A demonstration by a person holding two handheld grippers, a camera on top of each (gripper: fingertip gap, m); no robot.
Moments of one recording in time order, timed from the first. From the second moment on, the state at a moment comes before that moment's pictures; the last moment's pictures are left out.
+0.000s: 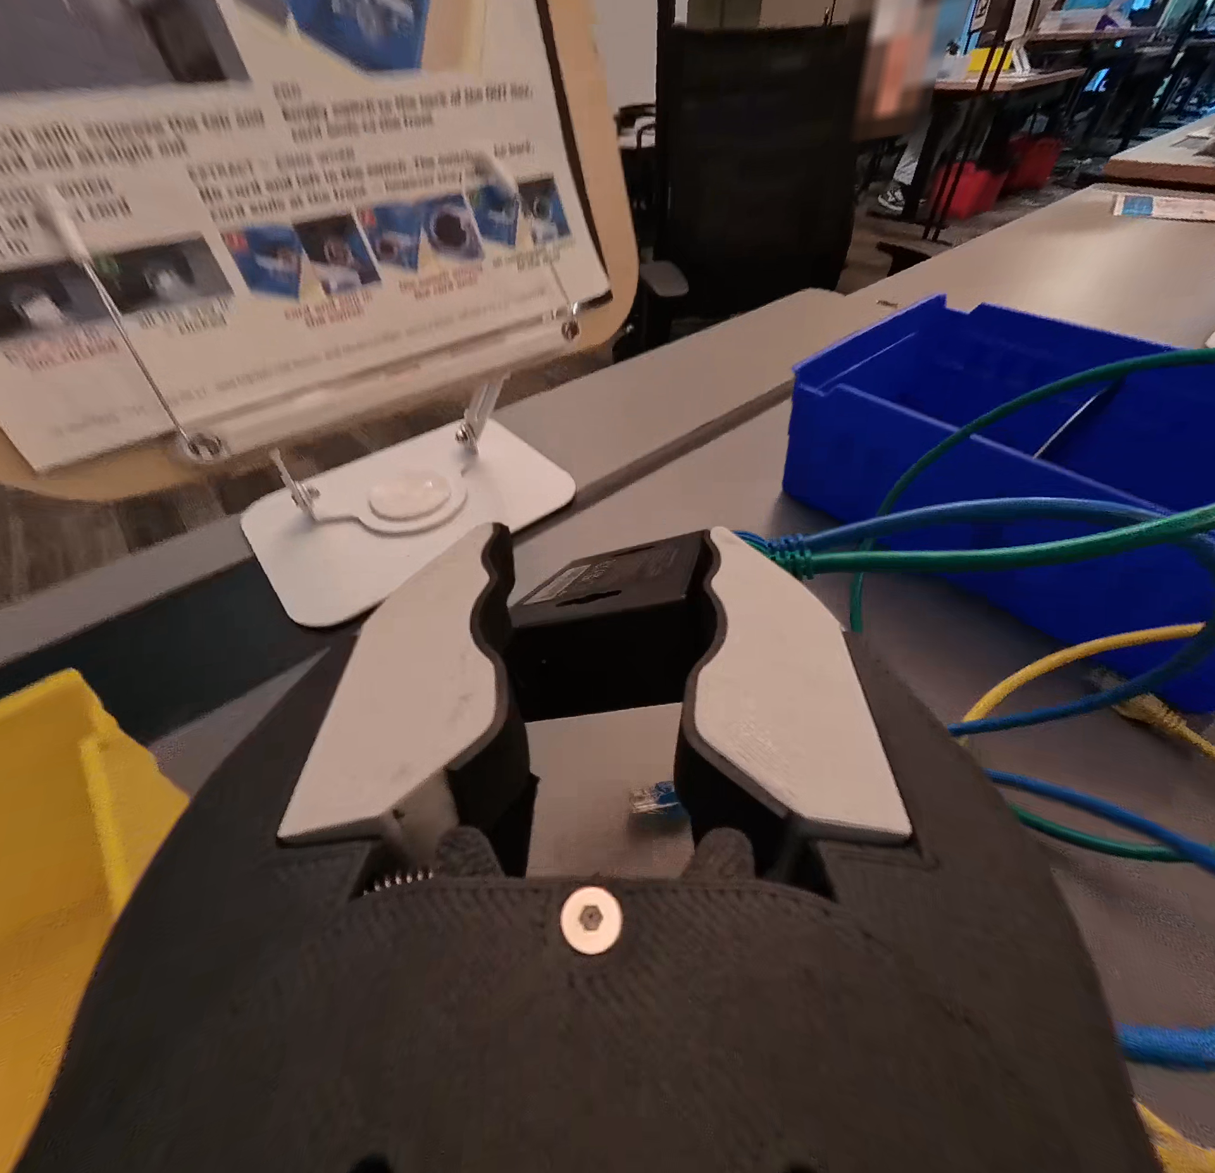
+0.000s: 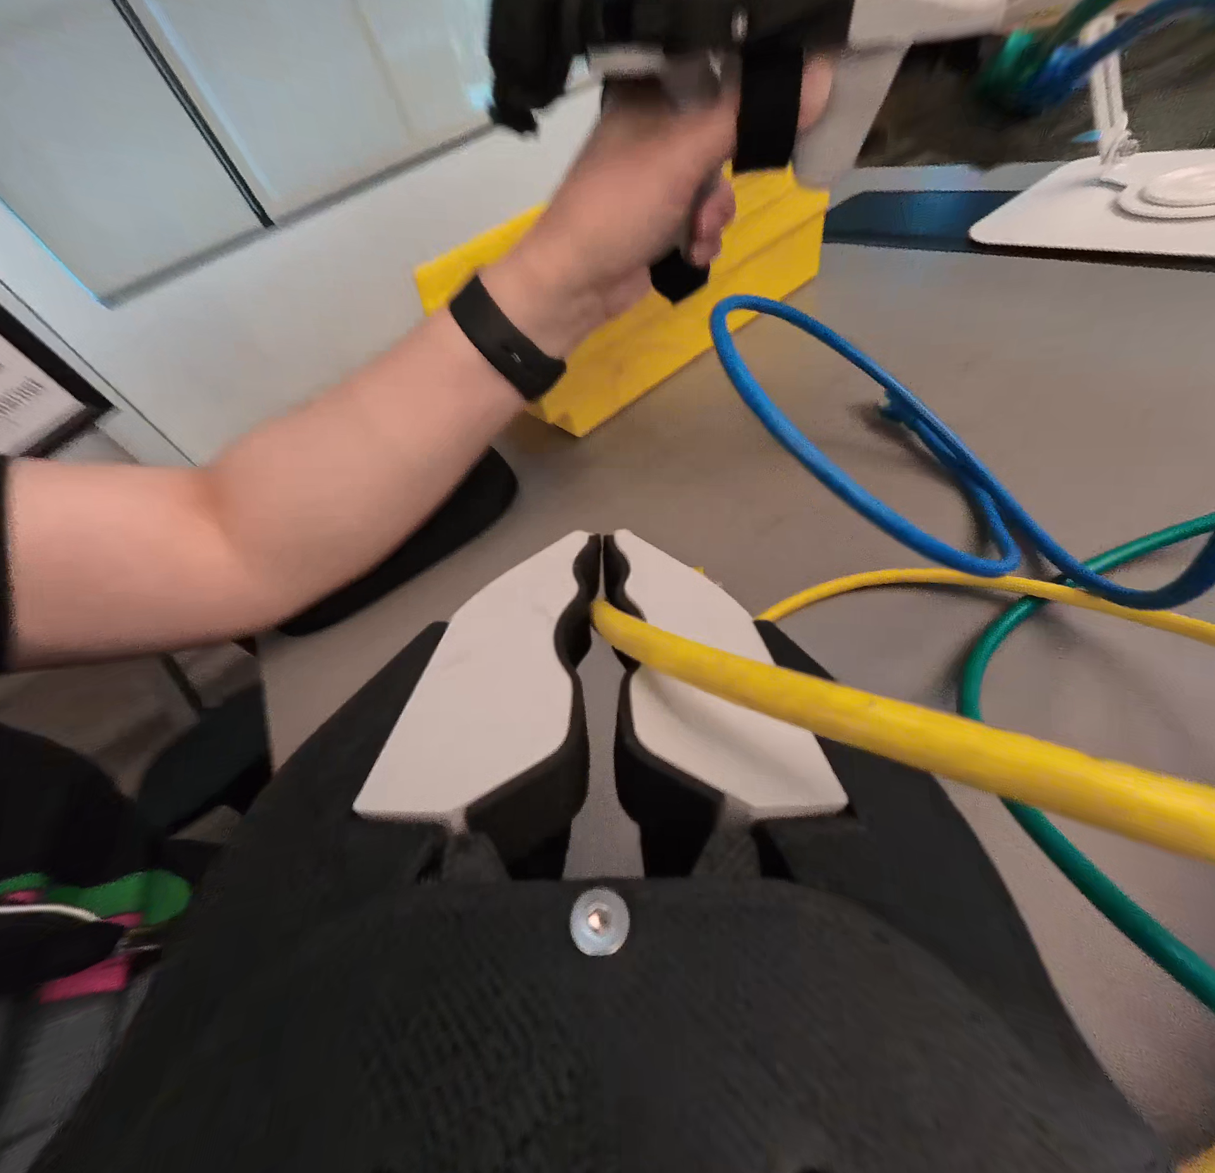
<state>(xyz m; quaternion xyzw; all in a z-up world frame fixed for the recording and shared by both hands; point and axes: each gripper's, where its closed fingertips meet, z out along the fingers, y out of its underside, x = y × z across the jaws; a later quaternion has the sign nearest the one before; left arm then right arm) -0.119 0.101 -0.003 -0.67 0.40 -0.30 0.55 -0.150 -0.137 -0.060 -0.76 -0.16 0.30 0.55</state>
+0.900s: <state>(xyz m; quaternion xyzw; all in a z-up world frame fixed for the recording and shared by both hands) -0.167 -0.015 -0.067 -0.72 0.47 -0.22 0.46 -0.148 -0.192 -0.031 -0.69 -0.23 0.32 0.60</state>
